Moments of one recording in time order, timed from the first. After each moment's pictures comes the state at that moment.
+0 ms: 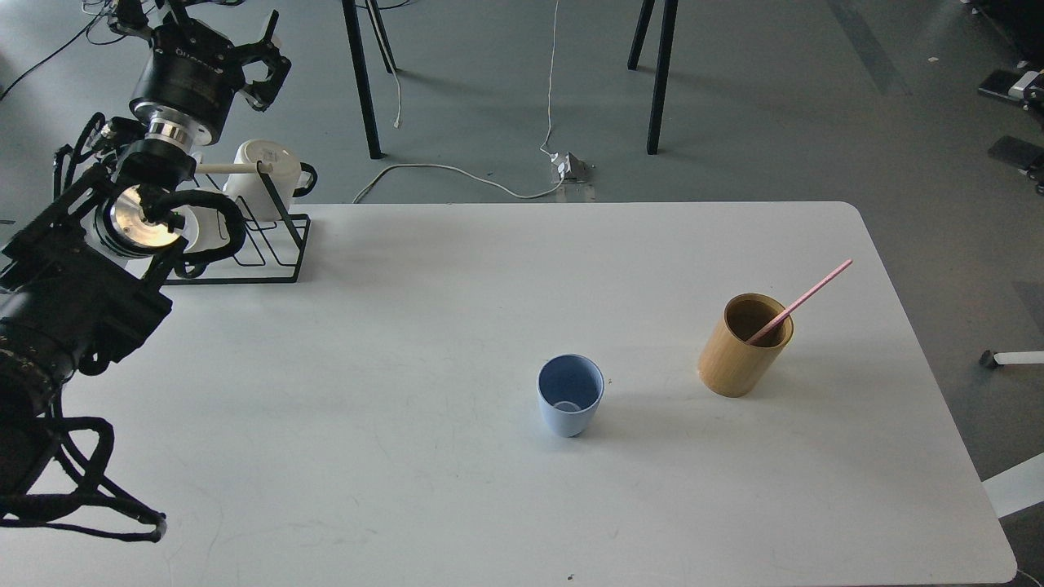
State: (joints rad) left arm -0.94 0.31 -0.82 -0.52 -0.11 -0.49 -0.33; right arm 0.52 -1.17 0.91 1.28 -0.90 0.48 0.22
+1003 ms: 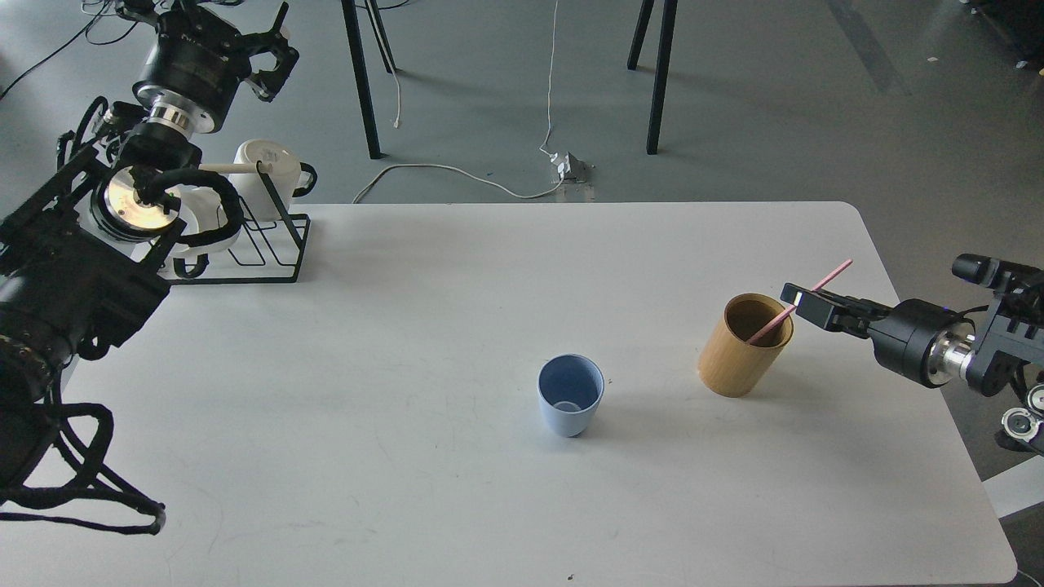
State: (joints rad) left arm -0.98 0.31 -0.81 -0.51 -0.16 -0.49 -0.24; right arm 0.55 -0.87 0.49 1.27 -1.44 0.05 0.20
